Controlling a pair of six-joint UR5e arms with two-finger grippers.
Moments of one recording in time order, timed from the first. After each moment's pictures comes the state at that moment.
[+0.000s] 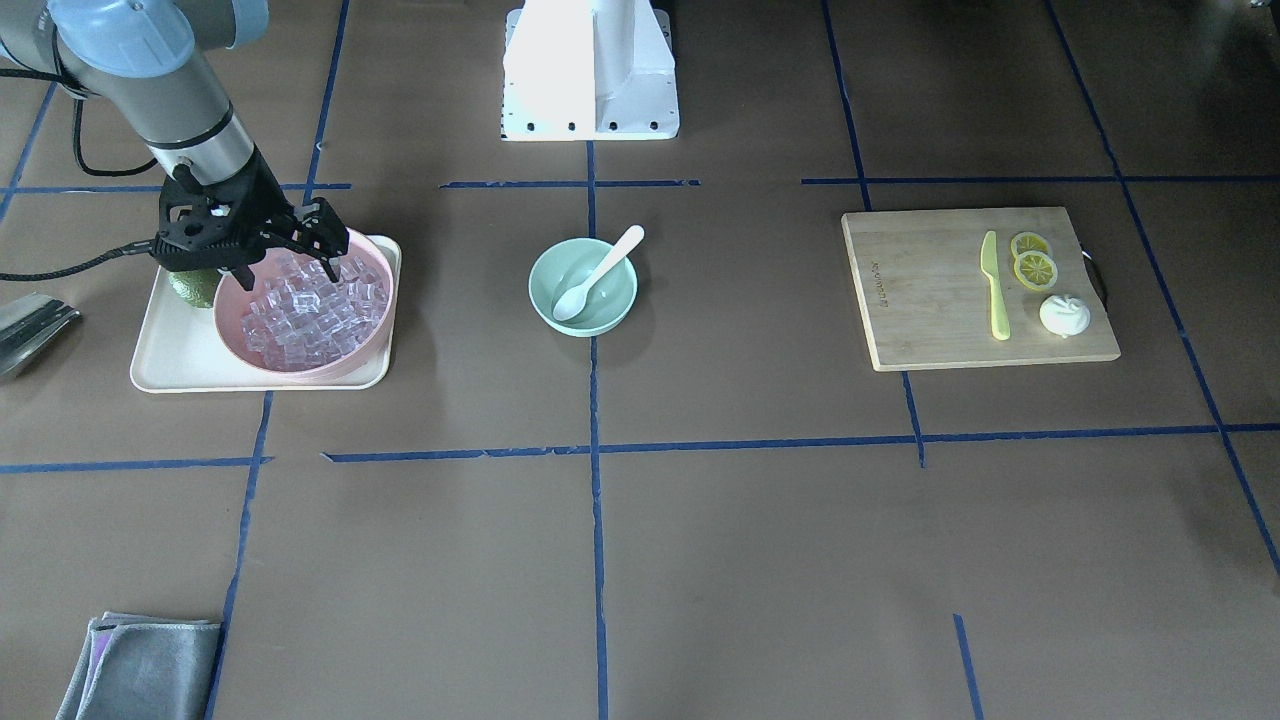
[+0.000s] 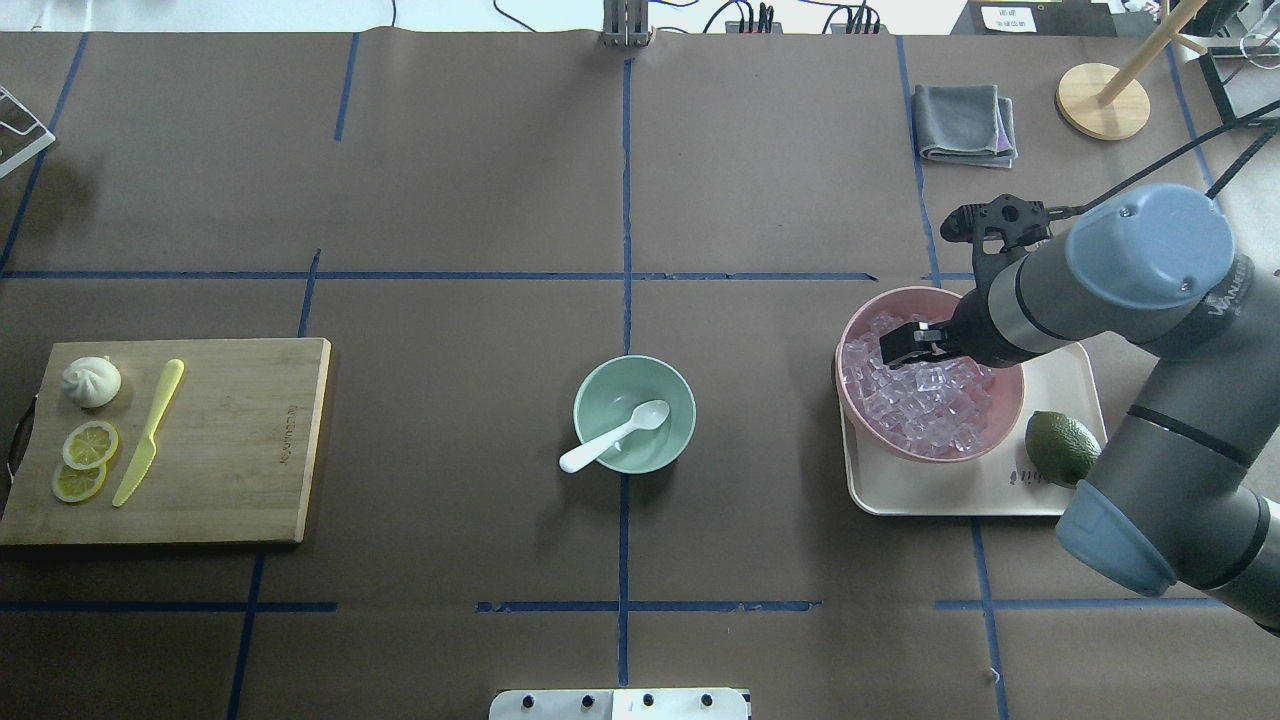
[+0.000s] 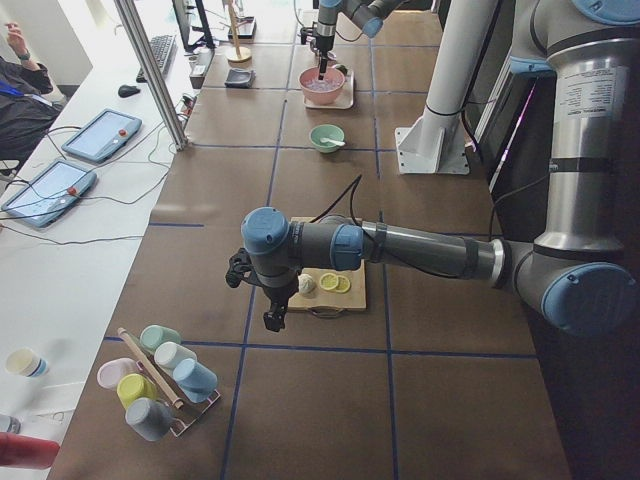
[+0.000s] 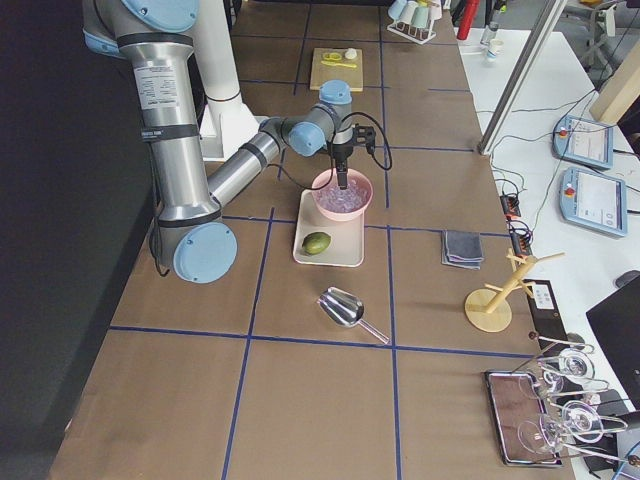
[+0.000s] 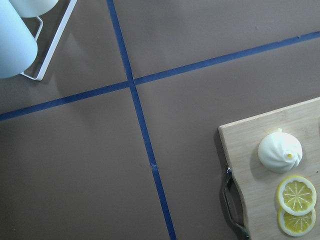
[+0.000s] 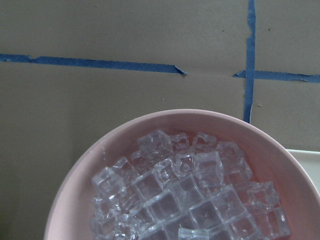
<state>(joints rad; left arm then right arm) -1.52 -1.53 -1.75 -1.46 -2.38 0.21 0.70 -1.39 1.97 -1.41 1.93 1.00</state>
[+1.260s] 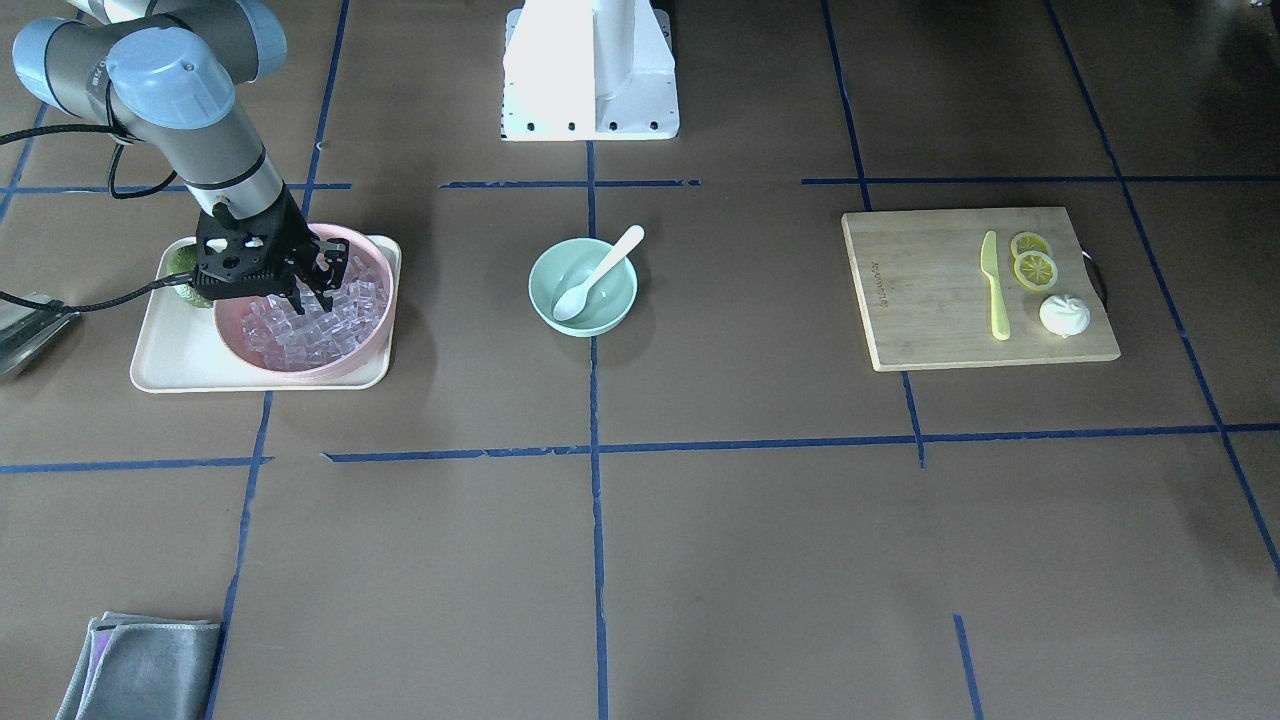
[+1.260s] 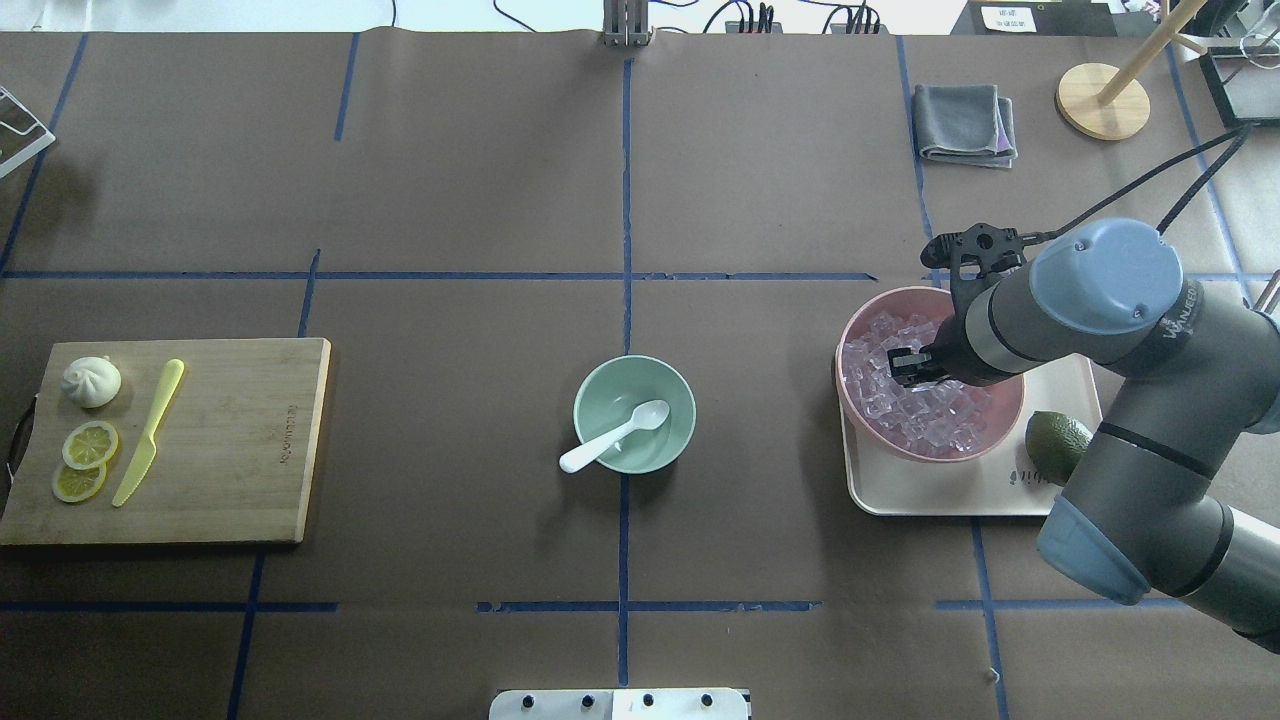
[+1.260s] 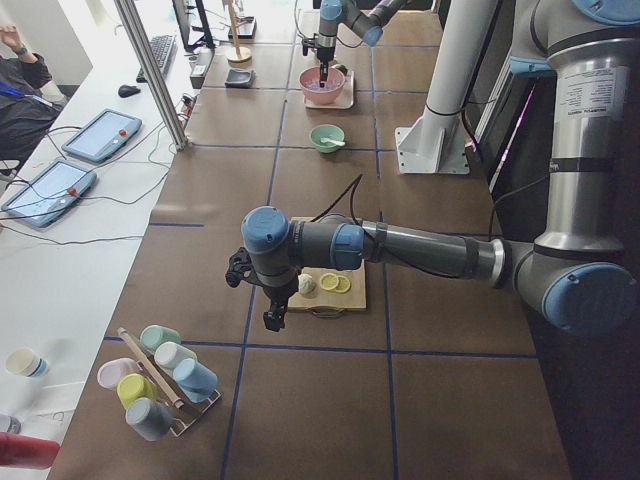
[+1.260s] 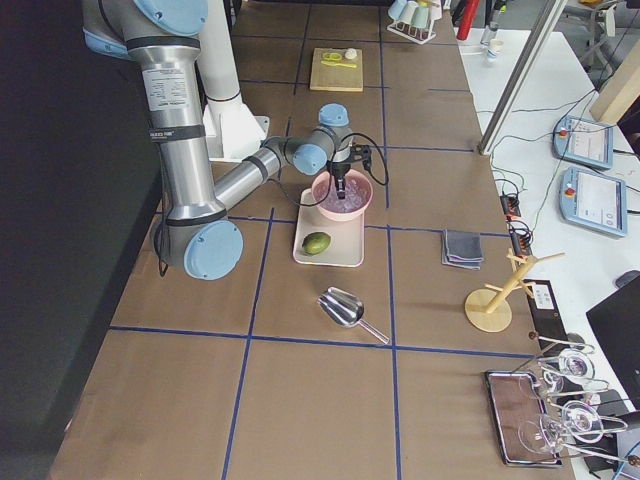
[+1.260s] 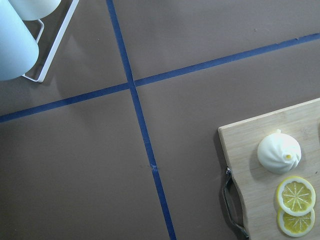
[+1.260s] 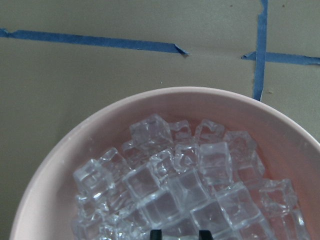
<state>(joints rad) -1.52 -1.53 -1.75 -1.46 -2.37 0.21 0.67 -1.39 1.93 -1.38 1.91 1.00</state>
